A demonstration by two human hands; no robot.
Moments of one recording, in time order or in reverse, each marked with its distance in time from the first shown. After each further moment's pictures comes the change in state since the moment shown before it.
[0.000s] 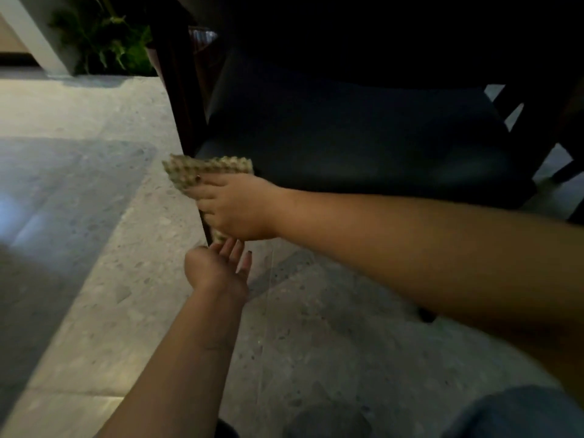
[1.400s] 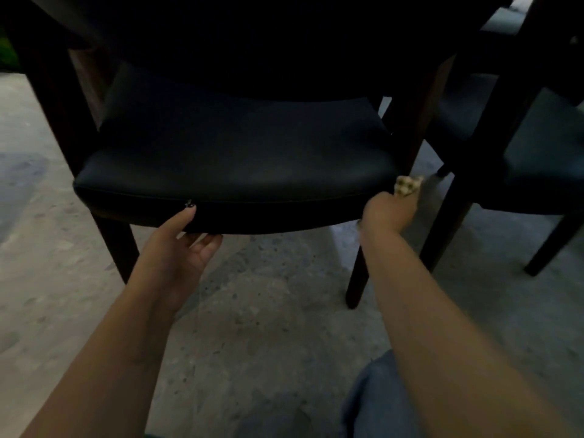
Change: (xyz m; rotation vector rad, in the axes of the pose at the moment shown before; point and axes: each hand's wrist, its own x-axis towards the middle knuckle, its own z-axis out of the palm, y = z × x) left_hand -0.008 -0.025 0.031 0.201 -0.652 -0.050; right_hand -0.233 -0.006 0.076 -1.347 -1.317 -2.477
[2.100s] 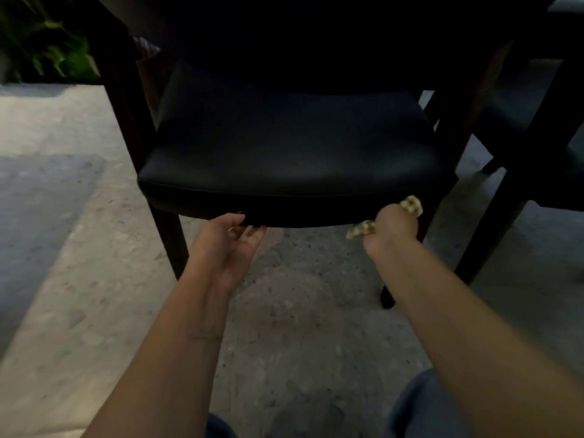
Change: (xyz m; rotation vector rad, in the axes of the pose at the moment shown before) left_hand -0.001 0.002 0.003 -0.181 0.116 -0.095; right_hand -0.055 0.013 0.008 -0.042 -0.171 0.423
